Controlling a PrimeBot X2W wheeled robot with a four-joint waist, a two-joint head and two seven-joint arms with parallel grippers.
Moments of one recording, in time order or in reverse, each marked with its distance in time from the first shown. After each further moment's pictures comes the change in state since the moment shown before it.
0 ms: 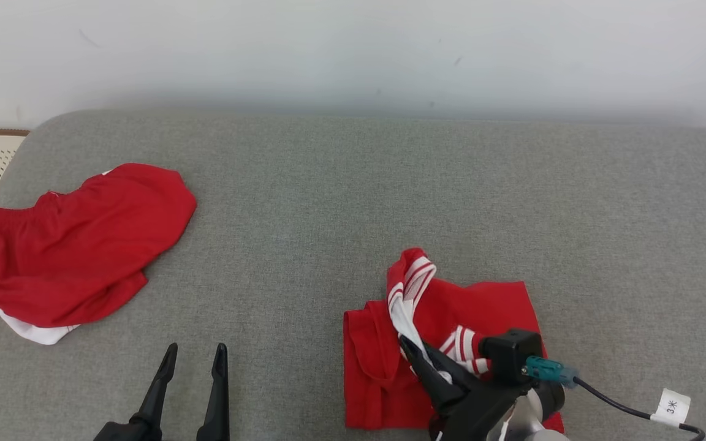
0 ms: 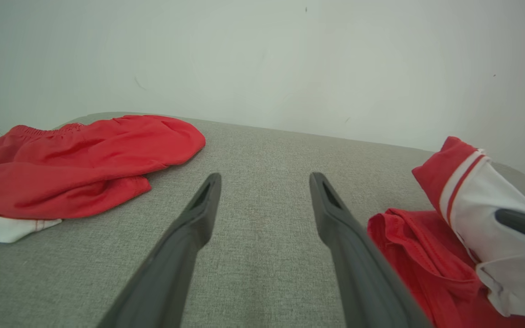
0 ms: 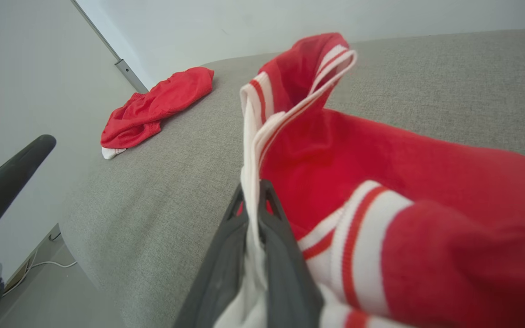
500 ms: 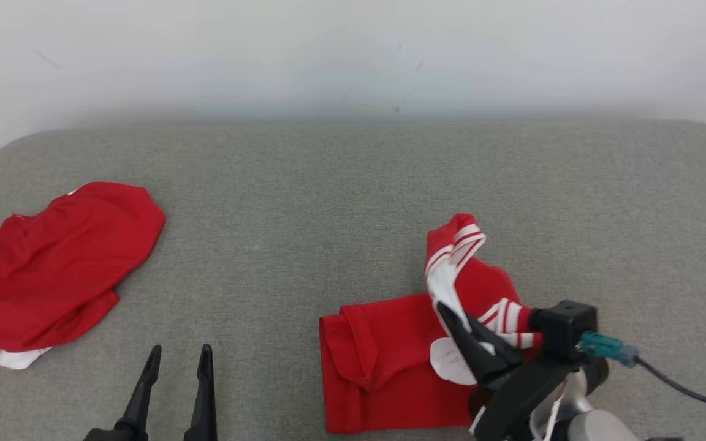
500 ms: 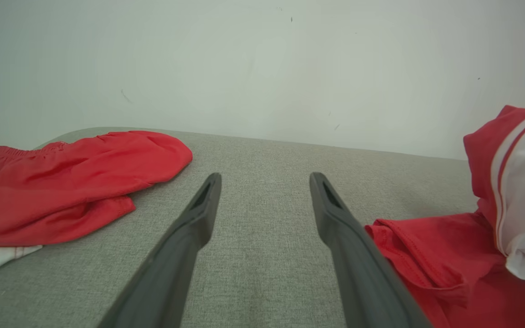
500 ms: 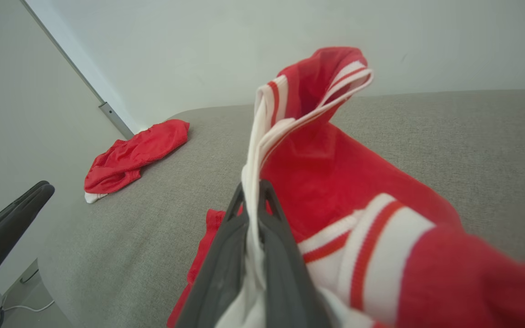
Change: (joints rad) left arm 0.025 0.001 0.044 -0.040 0.019 0.001 0.000; right arm 0.012 -0.100 -0.091 -0.173 0.064 0.000 0.054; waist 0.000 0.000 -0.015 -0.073
